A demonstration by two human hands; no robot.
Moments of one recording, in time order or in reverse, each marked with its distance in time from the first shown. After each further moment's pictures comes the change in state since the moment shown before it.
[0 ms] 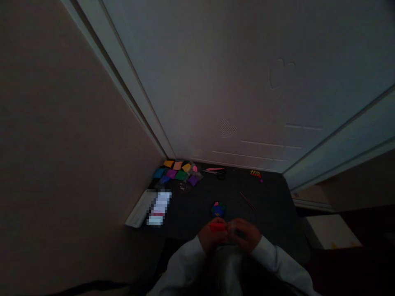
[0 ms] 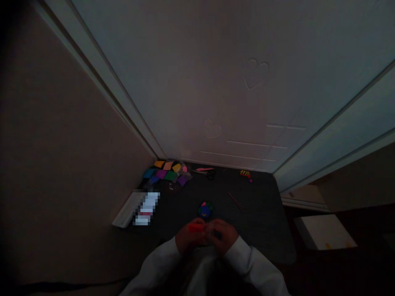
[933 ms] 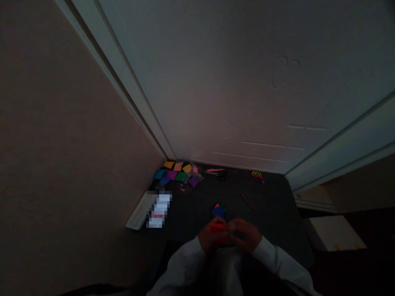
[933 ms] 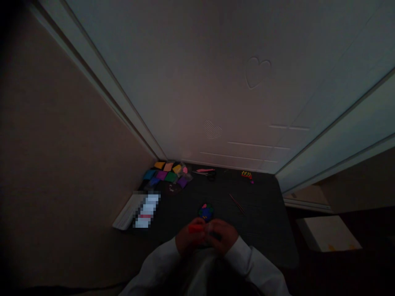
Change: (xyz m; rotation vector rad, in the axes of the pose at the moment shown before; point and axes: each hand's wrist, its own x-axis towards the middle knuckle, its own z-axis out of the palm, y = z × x) left_hand 0.005 0.004 -0.002 -0.059 -0.024 -0.002; right_hand 0.009 0.001 -0.003 0.002 -0.004 0.007
